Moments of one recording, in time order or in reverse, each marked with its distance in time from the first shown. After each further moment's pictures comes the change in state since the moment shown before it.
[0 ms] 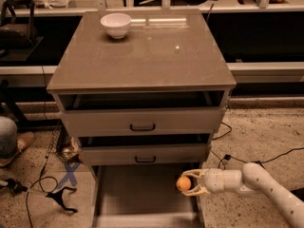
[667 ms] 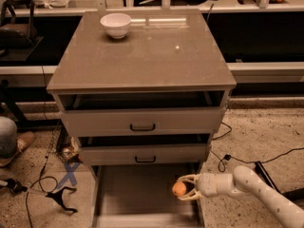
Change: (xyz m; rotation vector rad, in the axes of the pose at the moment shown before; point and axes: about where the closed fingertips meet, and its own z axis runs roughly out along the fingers) arm 0.053 0.015 0.033 -0.047 0.044 0.036
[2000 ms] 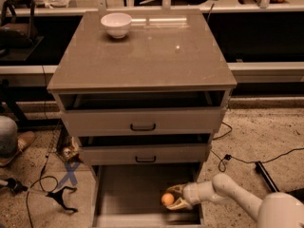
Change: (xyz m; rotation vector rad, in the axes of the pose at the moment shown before) arm 0.102 0.028 0.085 -0.080 0.093 0.086
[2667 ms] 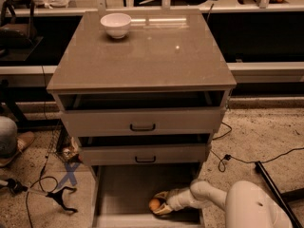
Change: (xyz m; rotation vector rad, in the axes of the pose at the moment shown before) arm 0.060 0.006 0.097 -0.016 0.167 0.115
